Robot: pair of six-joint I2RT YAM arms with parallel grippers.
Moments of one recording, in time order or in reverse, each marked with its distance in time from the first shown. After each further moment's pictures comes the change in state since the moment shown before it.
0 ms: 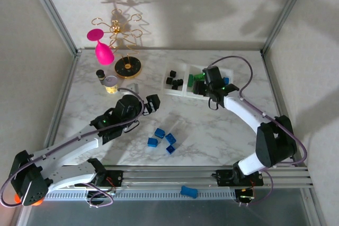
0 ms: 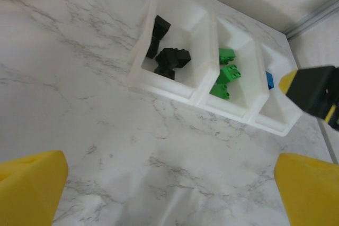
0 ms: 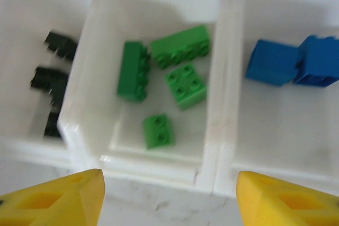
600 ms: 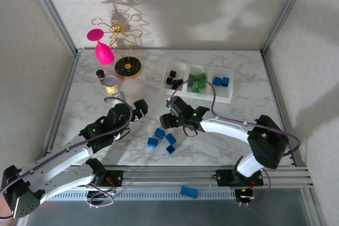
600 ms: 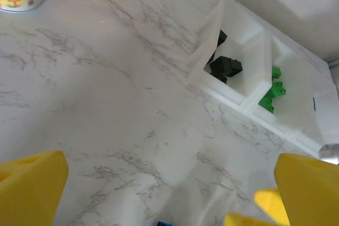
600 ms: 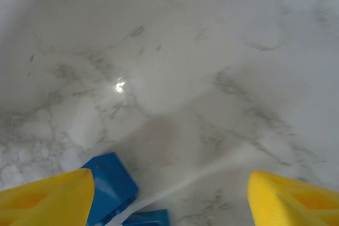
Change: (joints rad) left arm 0.000 -0.176 -0.087 -0.160 -0.134 -0.120; right arm 0.493 0.060 -0.108 0.049 -0.056 0.117
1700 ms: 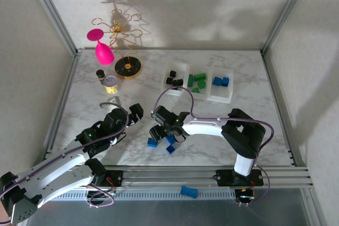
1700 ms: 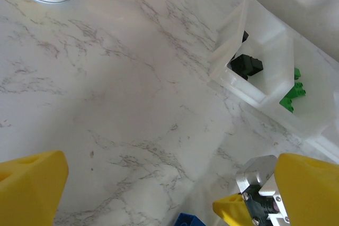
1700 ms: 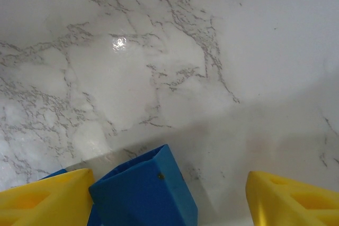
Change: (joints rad) left arm 0.002 -0.082 -0.056 -0.060 -0.030 -0.031; right arm 0.101 0.225 0.086 0.033 -0.042 -0.122
